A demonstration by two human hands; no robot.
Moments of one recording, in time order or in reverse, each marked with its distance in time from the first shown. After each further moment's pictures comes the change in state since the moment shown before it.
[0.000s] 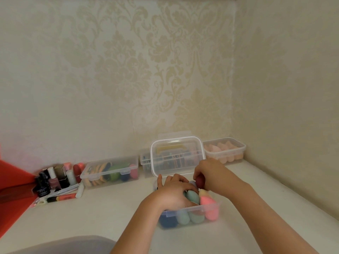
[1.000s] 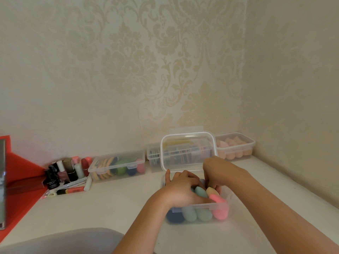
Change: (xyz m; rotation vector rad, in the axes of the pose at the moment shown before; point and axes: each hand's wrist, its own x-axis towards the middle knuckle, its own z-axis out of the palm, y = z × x) left_hand -0.002 0.001 0.003 -0.041 0.027 0.007; right_hand 0.019 -0.012 0.001 -0.180 -0.311 0.150
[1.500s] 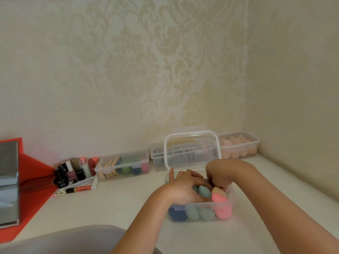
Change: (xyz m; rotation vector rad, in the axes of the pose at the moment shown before) left_hand -0.004 0.003 -0.005 -0.016 -0.033 0.025; right_hand -0.016 0.003 -0.009 -0.119 -0.088 -0.106
